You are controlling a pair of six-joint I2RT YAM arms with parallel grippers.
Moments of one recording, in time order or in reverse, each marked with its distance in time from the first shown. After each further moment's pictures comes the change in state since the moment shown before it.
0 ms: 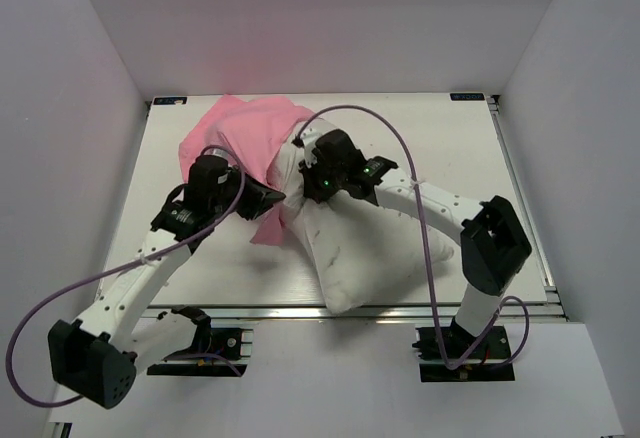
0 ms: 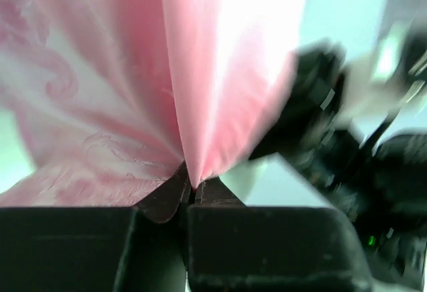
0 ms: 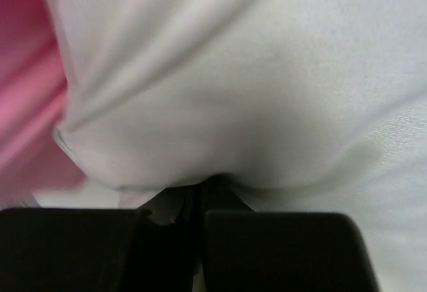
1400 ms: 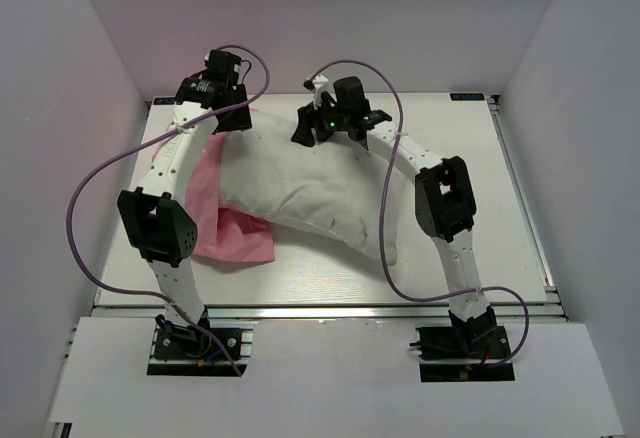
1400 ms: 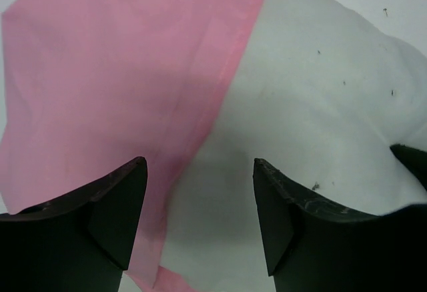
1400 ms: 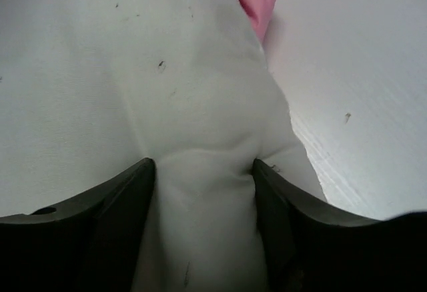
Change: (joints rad) left arm 0.169 0.858 1.126 -0.633 -0.575 0.889; right arm -0.277 0.552 0.654 0.120 -0.396 -0.077
